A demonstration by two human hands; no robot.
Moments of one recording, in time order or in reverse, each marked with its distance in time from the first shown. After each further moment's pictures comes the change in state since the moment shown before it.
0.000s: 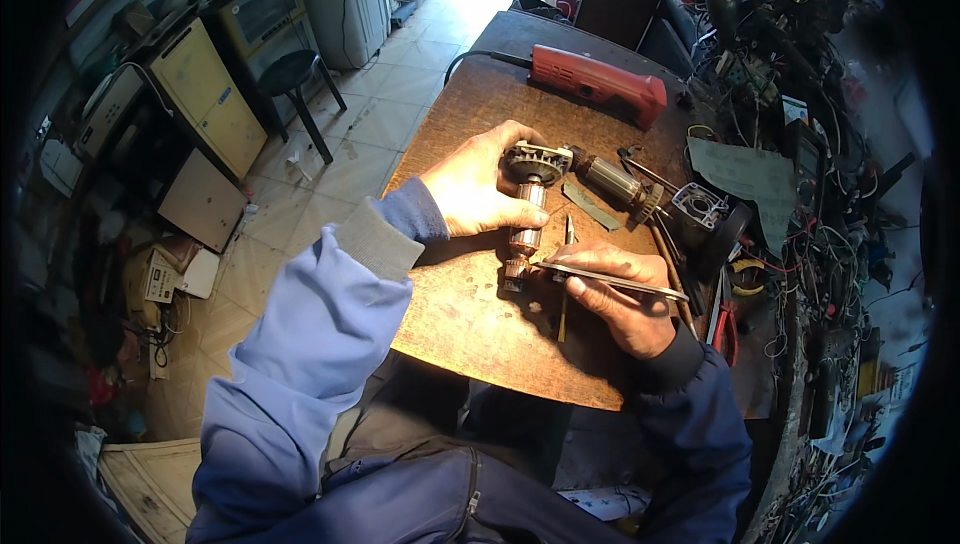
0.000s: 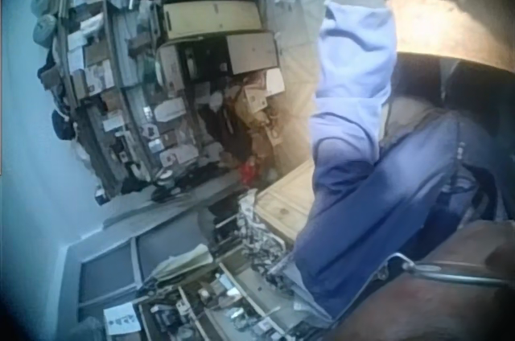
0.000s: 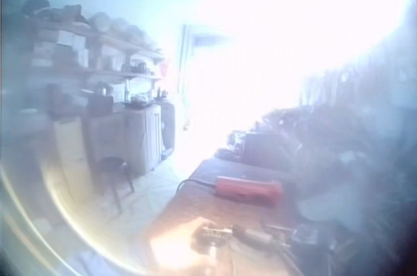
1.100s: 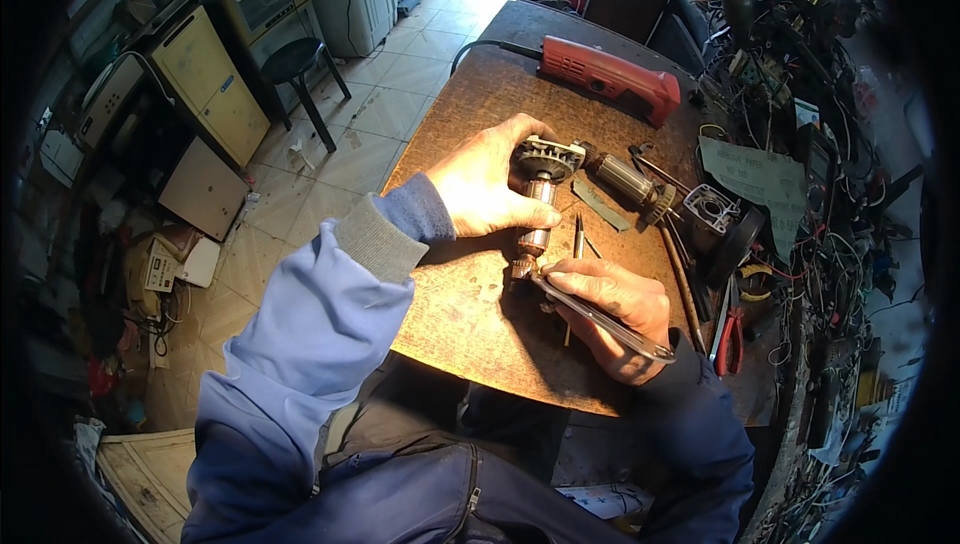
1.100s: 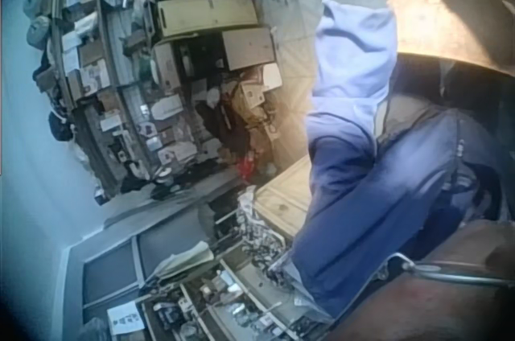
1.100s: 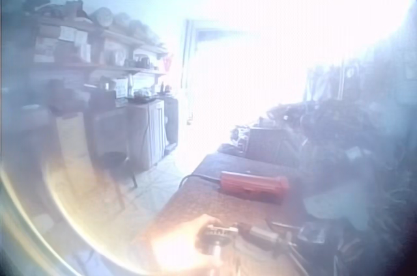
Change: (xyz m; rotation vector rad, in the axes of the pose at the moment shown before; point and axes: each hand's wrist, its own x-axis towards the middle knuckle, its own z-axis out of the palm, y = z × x) left_hand -0.001 0.005 0.002 0.048 0.041 -0.047; right_hand -0.006 0.008 0.013 -0.376 0.019 -0.201
